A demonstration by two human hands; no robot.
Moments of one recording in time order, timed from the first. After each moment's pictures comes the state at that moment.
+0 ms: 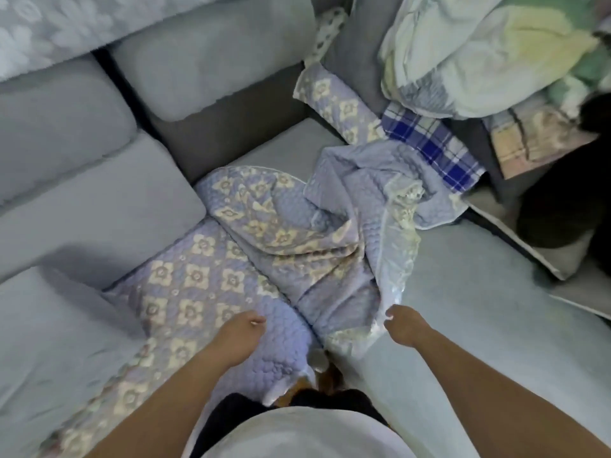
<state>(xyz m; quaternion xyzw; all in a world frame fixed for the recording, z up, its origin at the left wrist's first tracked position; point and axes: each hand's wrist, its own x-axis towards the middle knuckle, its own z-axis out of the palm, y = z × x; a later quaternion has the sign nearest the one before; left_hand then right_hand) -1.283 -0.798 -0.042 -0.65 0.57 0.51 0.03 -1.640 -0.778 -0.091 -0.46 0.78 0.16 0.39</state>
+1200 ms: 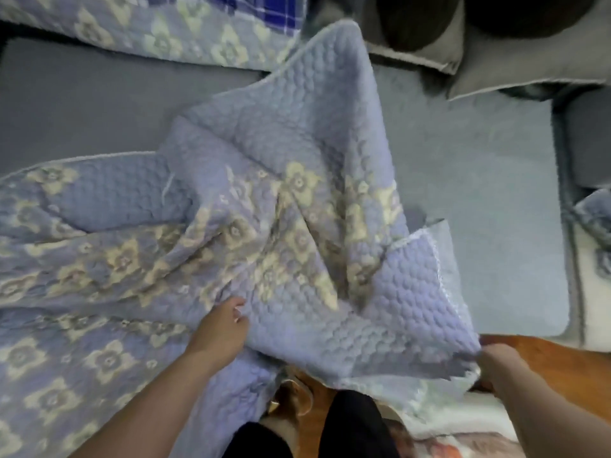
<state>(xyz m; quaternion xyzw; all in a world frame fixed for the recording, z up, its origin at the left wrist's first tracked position) -1.456 -0.885 -0.205 -0.50 0.68 0.47 0.27 -1.736 -0.499 -0.217 0.10 0.88 0.15 0.43</state>
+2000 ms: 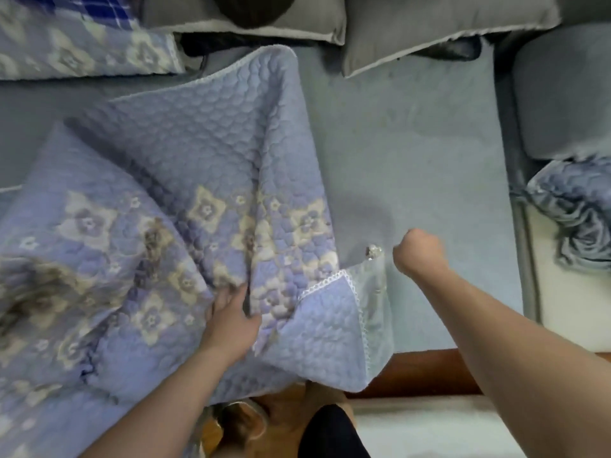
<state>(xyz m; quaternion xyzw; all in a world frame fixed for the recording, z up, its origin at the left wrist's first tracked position) -1.675 -0.724 -0.276 -0.45 0.75 0.37 0.30 -1.955 -0.521 -0.259 -0.04 0.95 0.04 0.31</state>
